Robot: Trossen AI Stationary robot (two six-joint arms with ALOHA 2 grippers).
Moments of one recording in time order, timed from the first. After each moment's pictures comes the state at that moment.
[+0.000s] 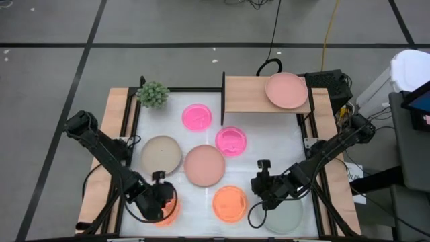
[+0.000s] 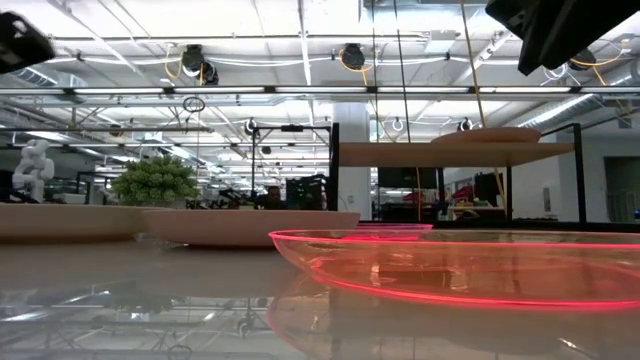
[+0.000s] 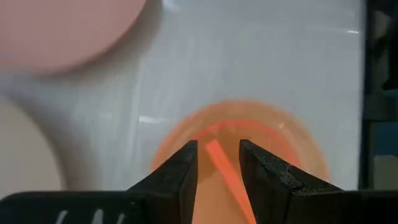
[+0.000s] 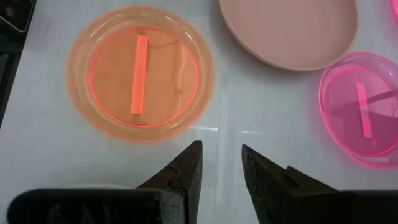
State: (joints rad) left arm -0.83 1.49 0.99 -0.70 -0.26 -0.90; right arm 0.64 1.49 1.11 -0.74 0.36 0.46
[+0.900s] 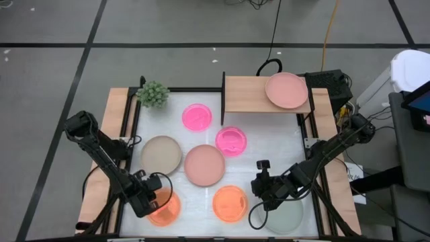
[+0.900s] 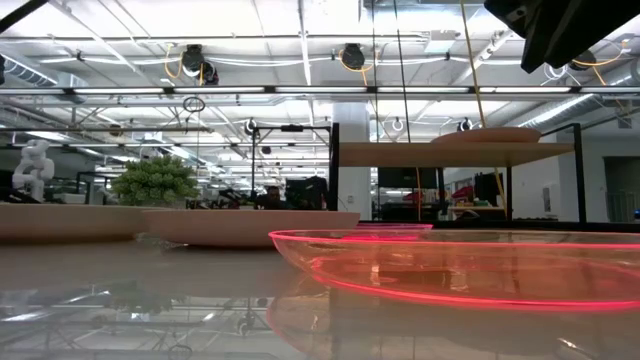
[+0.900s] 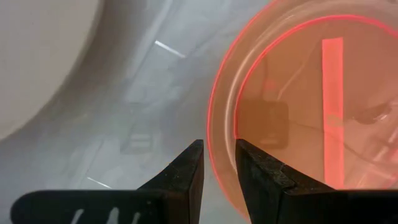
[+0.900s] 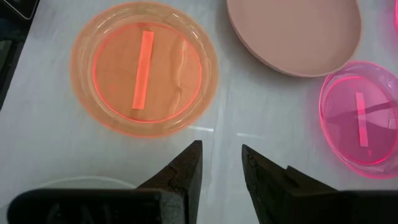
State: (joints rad) left arm -0.93 1.49 0.79 -0.75 -0.13 -1.43; right arm 0.64 1.49 1.11 -0.73 0.36 0.40
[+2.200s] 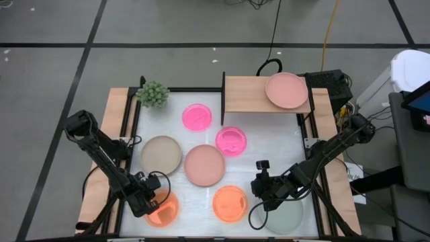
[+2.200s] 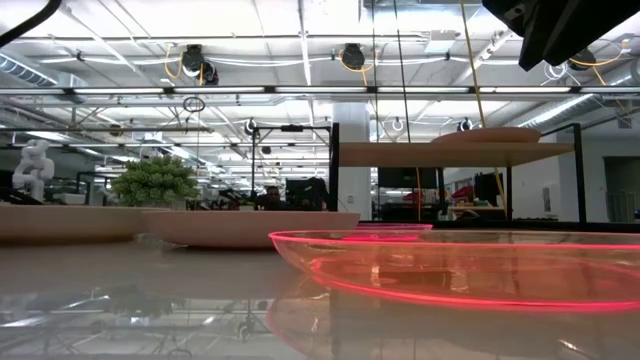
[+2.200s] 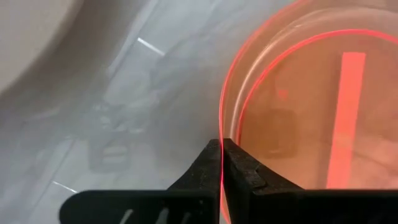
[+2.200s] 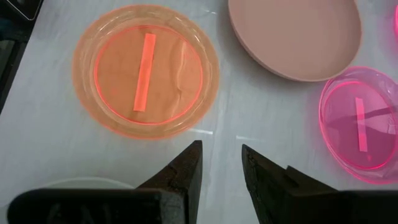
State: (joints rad) left arm -0.95 1.48 0.71 -0.63 -0.14 -1.52; right arm 0.64 1.49 1.11 -0.72 0.36 0.38
